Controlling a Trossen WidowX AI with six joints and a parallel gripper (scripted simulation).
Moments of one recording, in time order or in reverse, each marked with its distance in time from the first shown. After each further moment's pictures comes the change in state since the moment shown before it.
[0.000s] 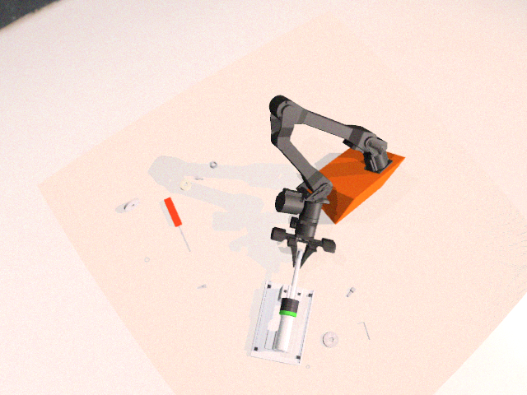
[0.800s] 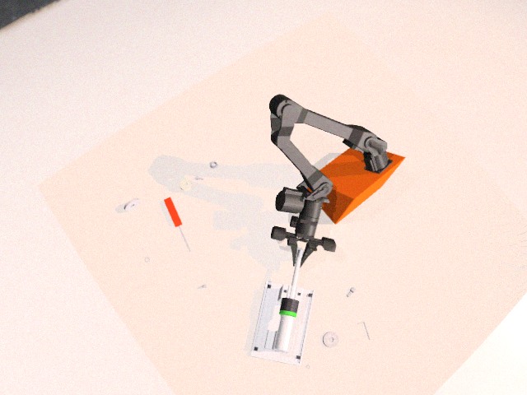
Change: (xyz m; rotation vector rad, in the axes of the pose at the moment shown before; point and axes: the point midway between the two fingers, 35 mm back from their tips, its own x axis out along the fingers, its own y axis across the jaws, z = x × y) arm -0.003 0.000 0.002 0.000 0.000 0.000
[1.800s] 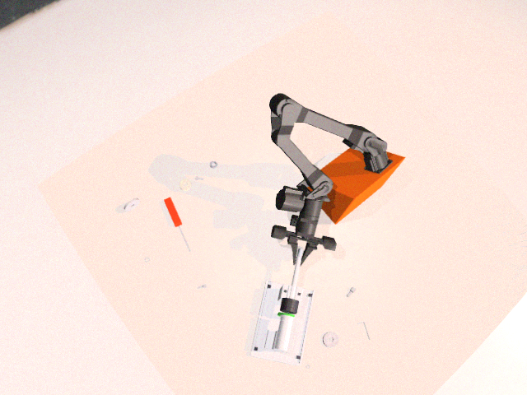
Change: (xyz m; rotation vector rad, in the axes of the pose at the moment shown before) arm -0.003 0.000 0.002 0.000 0.000 0.000
